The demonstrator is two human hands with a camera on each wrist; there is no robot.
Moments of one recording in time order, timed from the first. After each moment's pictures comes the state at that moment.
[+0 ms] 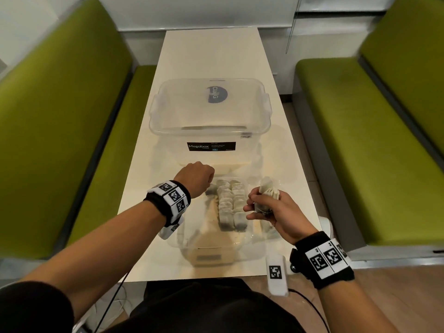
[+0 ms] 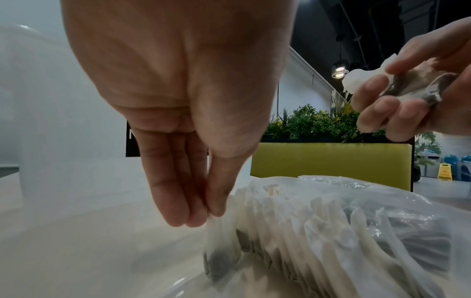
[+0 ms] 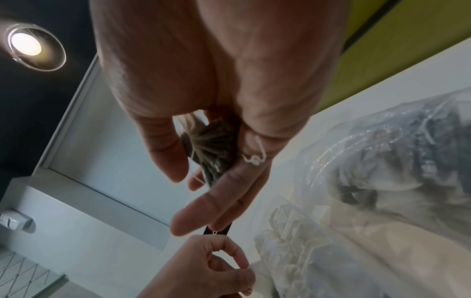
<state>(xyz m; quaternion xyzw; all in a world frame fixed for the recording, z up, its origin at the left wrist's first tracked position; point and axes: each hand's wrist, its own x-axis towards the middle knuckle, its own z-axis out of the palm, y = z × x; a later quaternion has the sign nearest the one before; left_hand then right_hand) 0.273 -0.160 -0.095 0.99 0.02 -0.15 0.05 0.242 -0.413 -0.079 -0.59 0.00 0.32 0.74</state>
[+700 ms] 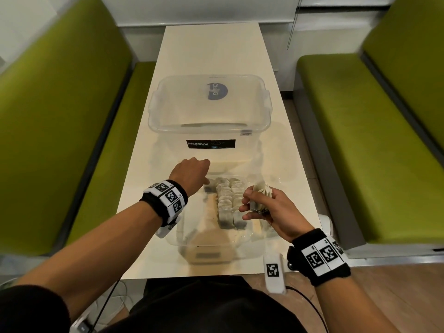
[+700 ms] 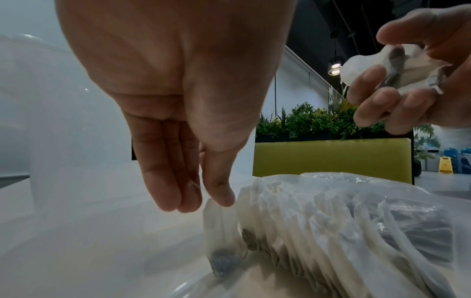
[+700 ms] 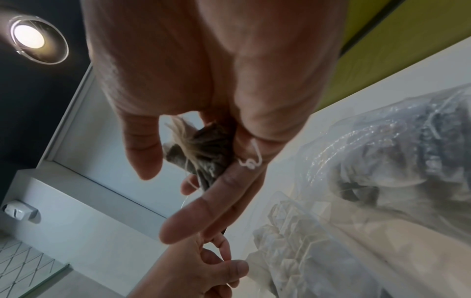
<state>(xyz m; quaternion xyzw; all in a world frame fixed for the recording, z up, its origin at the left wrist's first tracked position) 0.270 -0.158 -0.092 0.99 0.04 -0.11 0.02 0.242 -0.408 -0.079 -0.58 -0.01 0.34 0.74</state>
